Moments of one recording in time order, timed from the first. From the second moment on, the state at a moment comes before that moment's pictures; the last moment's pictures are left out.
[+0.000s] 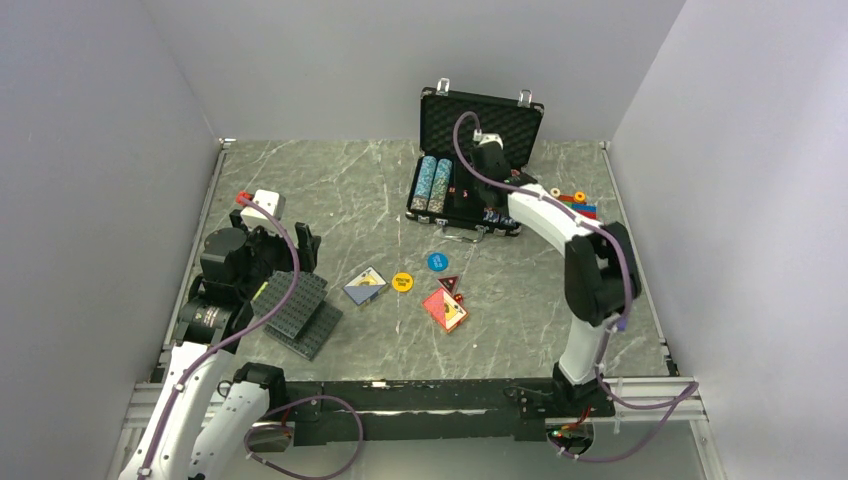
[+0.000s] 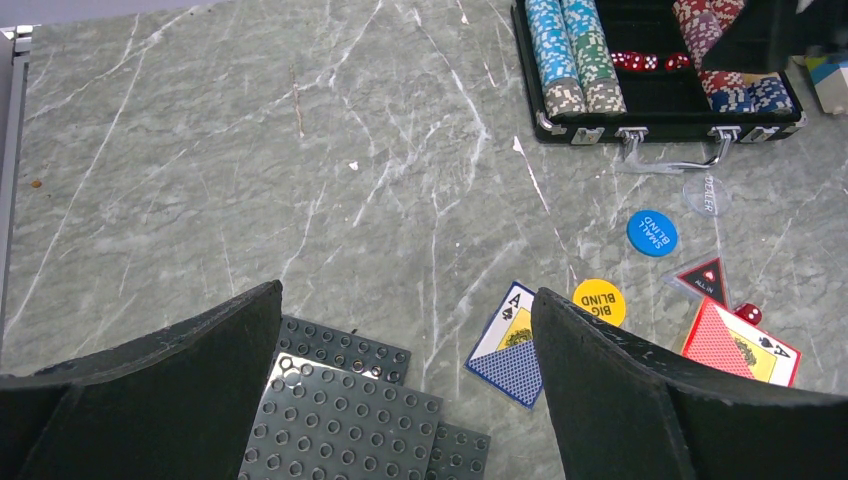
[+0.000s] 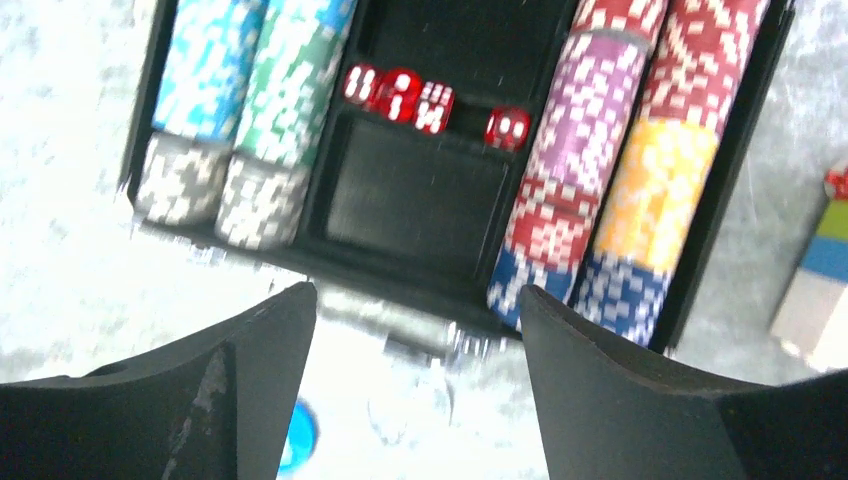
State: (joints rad) left arm -0.19 0.64 0.77 -0.40 0.08 -0.05; right arm 0.41 1.88 1.42 -0.31 0.20 0.28
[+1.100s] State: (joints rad) left arm -0.19 0.64 0.77 -0.40 0.08 -0.05; right arm 0.70 1.54 0.90 -0.61 0.05 0.37
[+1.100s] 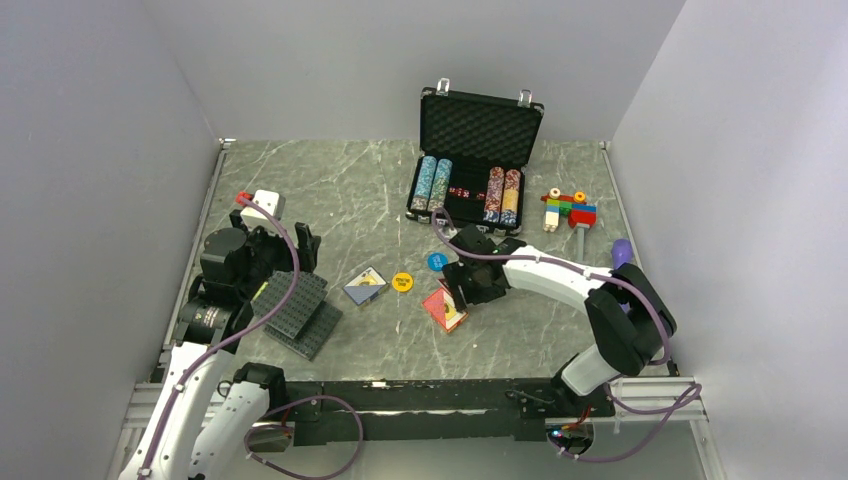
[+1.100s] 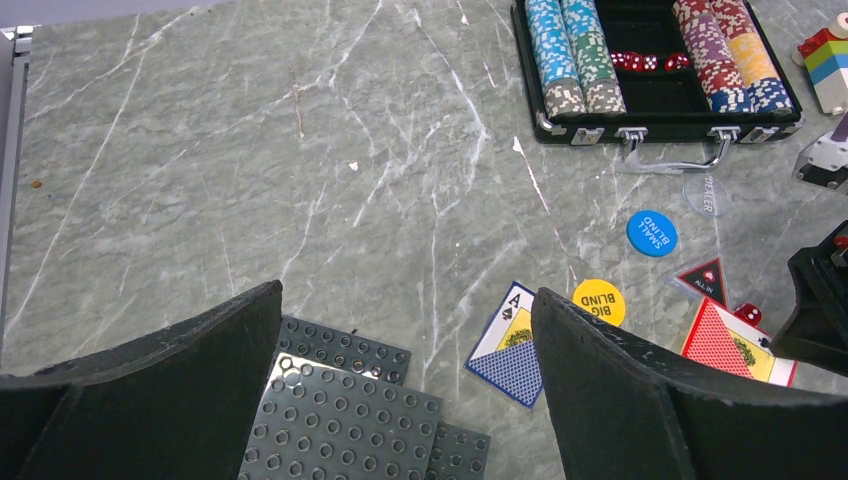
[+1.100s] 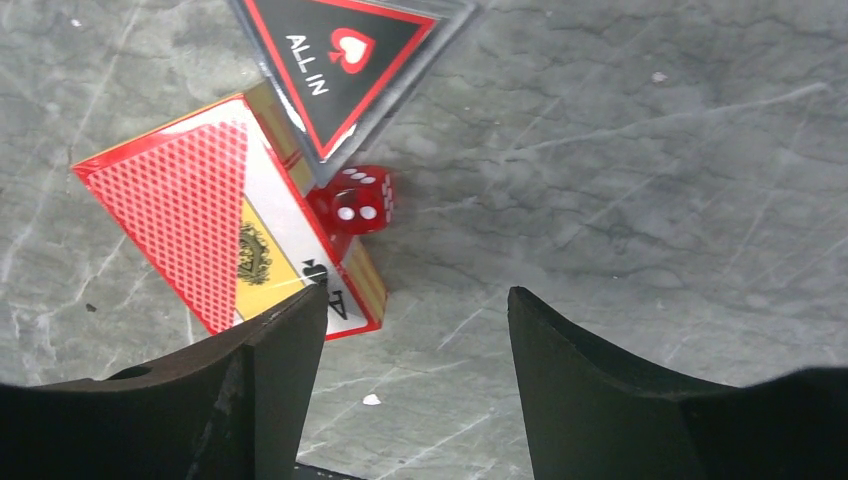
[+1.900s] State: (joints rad) left arm -0.19 0.63 0.77 -0.40 0.08 -0.05; right arm 0.68 1.54 0.90 -0.60 0.10 0.42
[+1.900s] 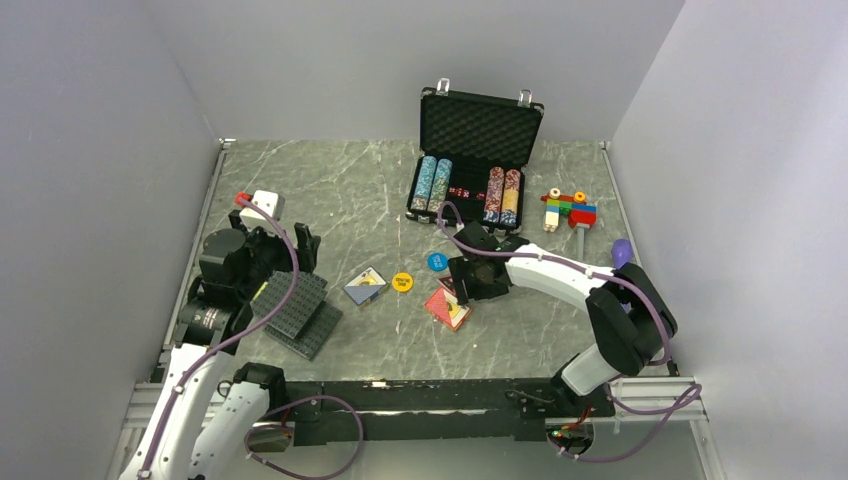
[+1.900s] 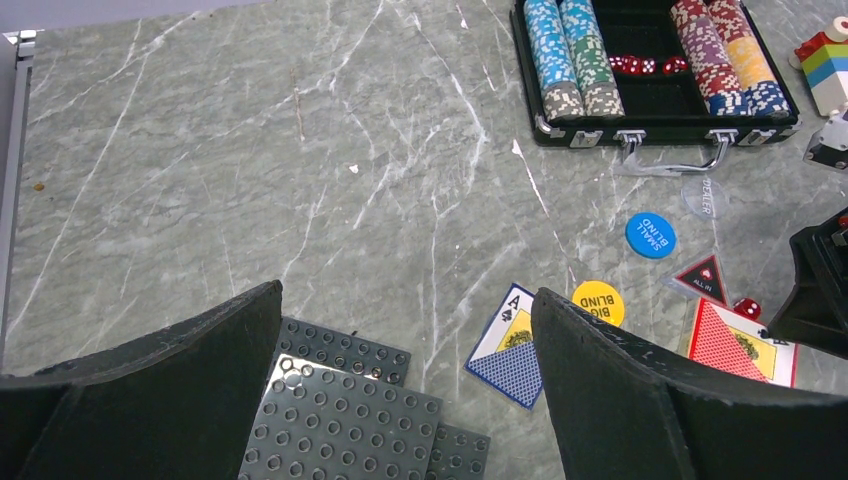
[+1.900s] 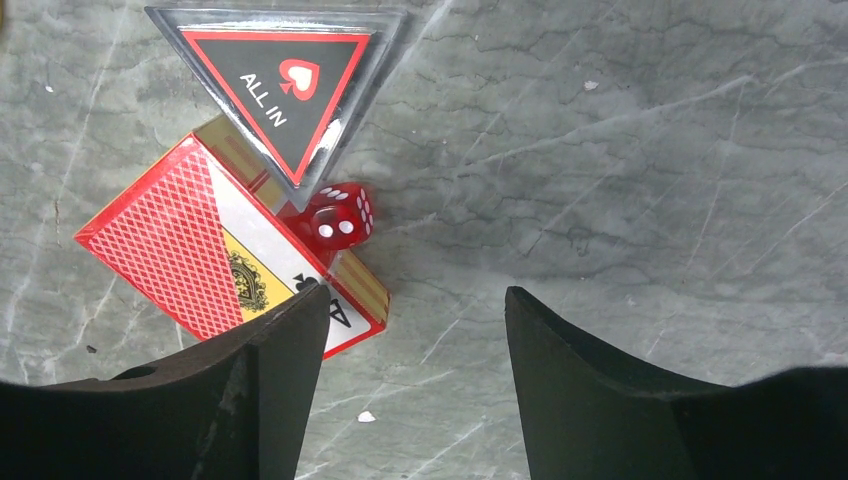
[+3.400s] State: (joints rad) left arm -0.19 0.62 0.76 -0.40 0.08 -0.05; right arm 0.68 1.57 0.91 -0.55 0.04 0.39
